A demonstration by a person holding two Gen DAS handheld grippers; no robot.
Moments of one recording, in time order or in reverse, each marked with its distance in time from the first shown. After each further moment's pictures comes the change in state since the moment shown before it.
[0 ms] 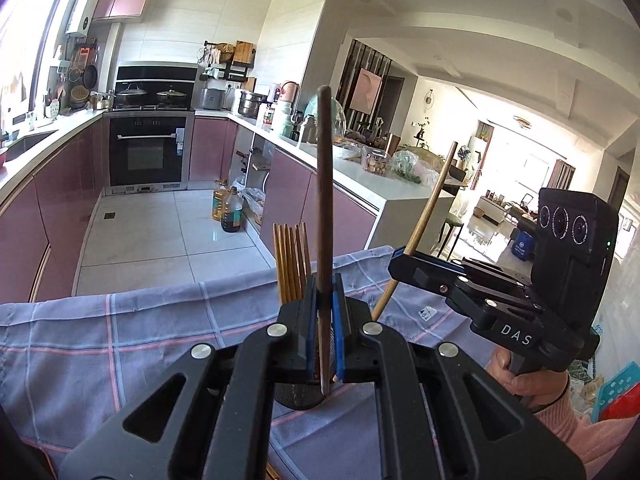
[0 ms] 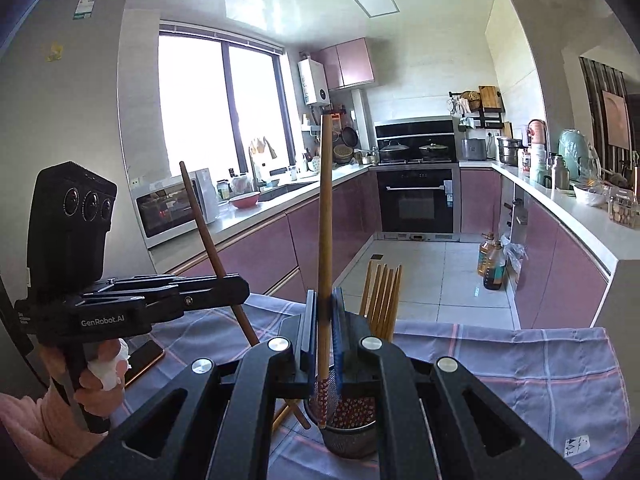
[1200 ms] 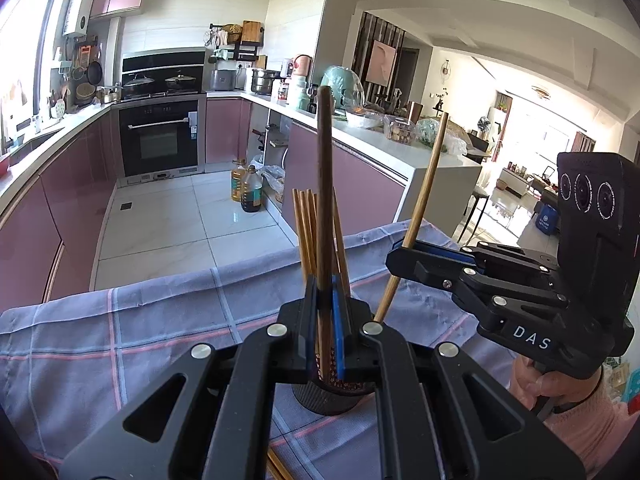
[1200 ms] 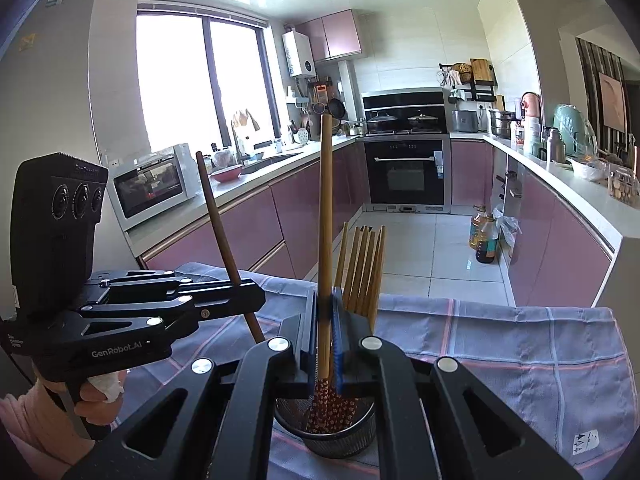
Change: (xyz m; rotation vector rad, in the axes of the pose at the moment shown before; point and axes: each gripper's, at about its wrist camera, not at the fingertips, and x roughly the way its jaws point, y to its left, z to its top) left arm 0.057 0.001 -0.004 0.045 0.107 0.085; right arm 0.040 -0.012 -0.017 0.027 0.108 -0.040
